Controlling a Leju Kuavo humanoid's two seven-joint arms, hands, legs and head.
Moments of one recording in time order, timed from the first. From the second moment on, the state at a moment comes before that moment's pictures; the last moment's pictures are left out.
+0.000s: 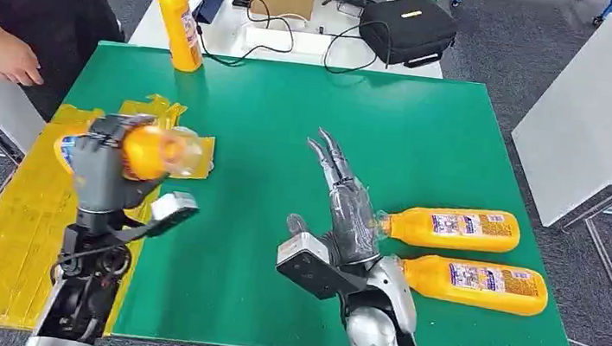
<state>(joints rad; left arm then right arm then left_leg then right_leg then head) -0.24 -0.16 0.10 -1.38 -1.39 0.66 -0.38 -0.17 0.21 0.46 -1.59 0.75 -0.20 -0.29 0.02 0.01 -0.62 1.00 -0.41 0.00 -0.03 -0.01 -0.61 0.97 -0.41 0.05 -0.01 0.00</state>
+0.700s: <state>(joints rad) -0.36 0.07 -0.24 -0.75 -1.57 0.67 0.33 -0.08 0.14 0.41 -1.64 0.72 -0.17 -0.37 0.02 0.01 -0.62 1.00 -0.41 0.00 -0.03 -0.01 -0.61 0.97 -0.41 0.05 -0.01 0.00</state>
